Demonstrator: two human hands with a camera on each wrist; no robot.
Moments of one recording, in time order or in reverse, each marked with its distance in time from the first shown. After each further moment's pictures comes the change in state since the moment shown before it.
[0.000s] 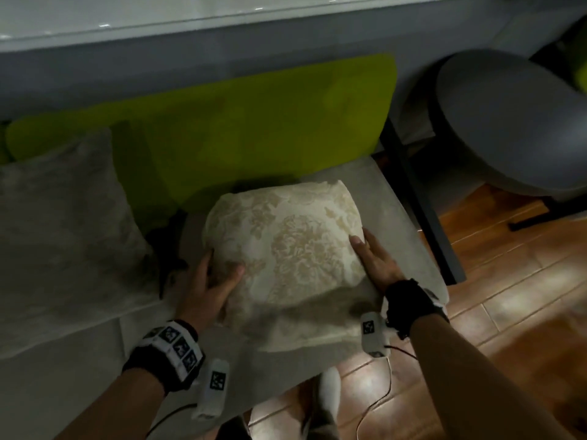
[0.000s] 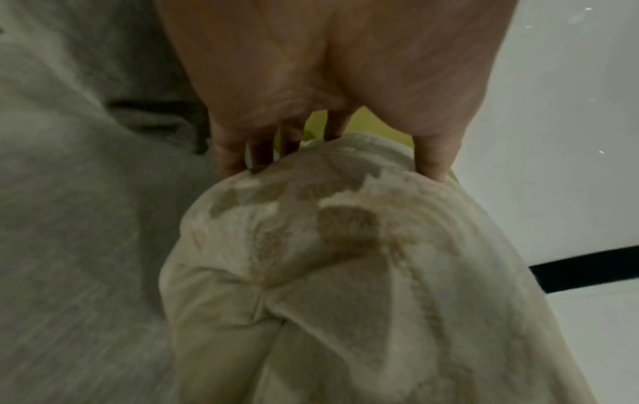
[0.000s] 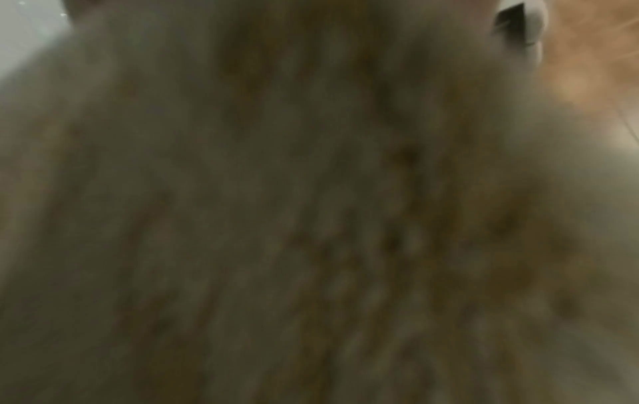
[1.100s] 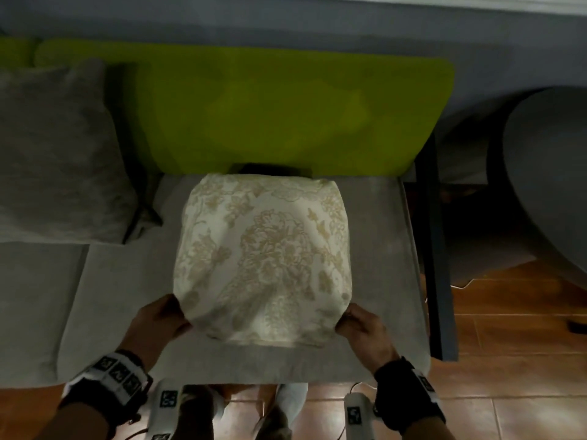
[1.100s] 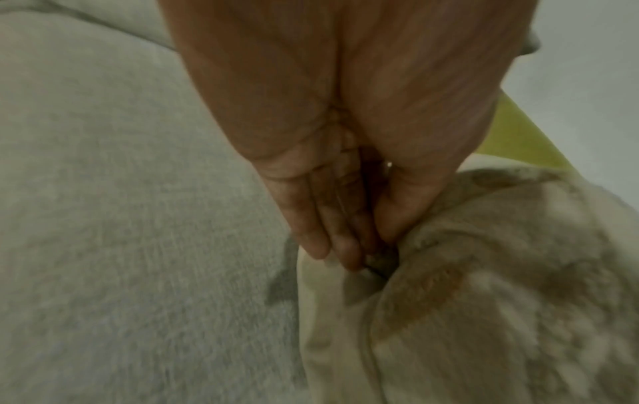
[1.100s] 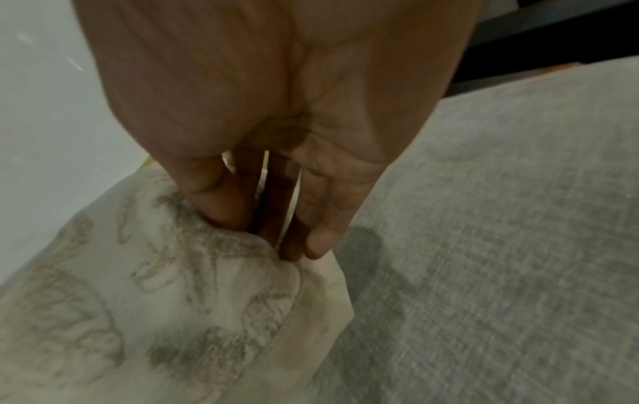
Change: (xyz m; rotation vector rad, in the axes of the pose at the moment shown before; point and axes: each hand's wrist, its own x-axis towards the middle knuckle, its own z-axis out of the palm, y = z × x) left_hand -0.046 -0.090 0.116 -0.441 0.297 -0.200; right_hand 0.058 0.118 -0.073 -0.040 -0.390 -0.291
